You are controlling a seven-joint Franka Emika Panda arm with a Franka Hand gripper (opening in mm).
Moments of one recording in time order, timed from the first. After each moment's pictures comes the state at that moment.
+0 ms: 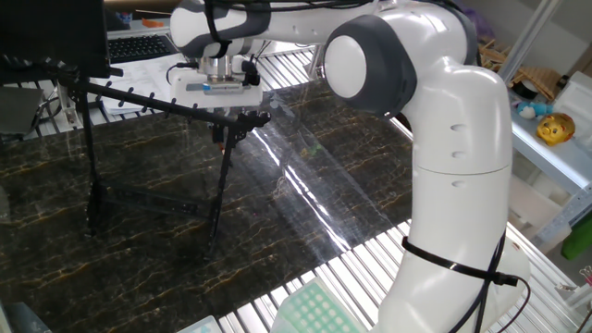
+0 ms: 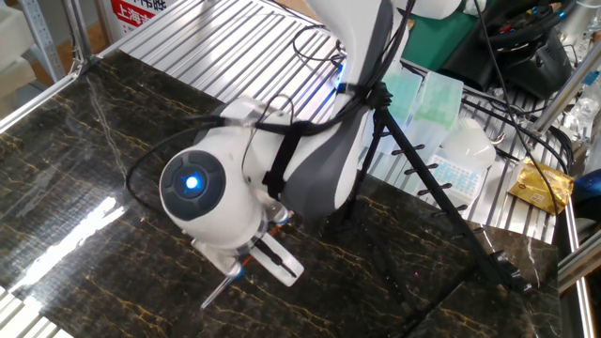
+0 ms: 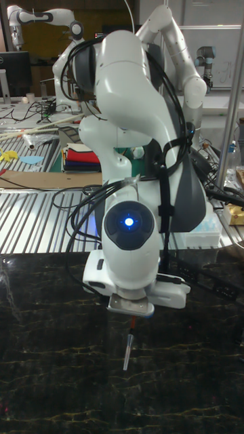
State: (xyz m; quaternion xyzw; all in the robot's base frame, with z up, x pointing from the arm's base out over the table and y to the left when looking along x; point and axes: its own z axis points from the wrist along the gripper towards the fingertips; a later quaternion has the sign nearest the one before) arm 0.603 0.041 0.163 -0.10 -0.98 -0.01 0.18
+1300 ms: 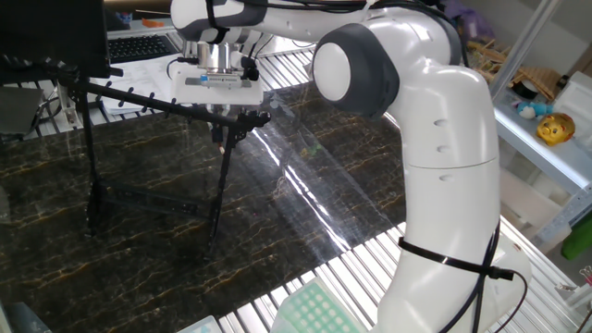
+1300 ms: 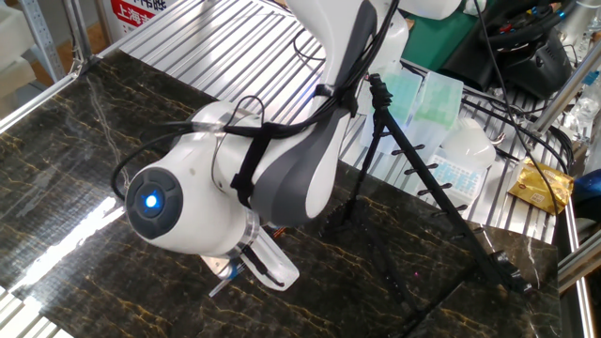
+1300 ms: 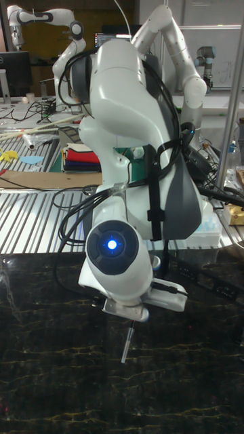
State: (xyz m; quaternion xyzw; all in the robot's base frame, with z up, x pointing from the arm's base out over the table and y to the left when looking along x) arm 0.599 0.044 0.170 -0.15 -0.95 -0.04 0.26
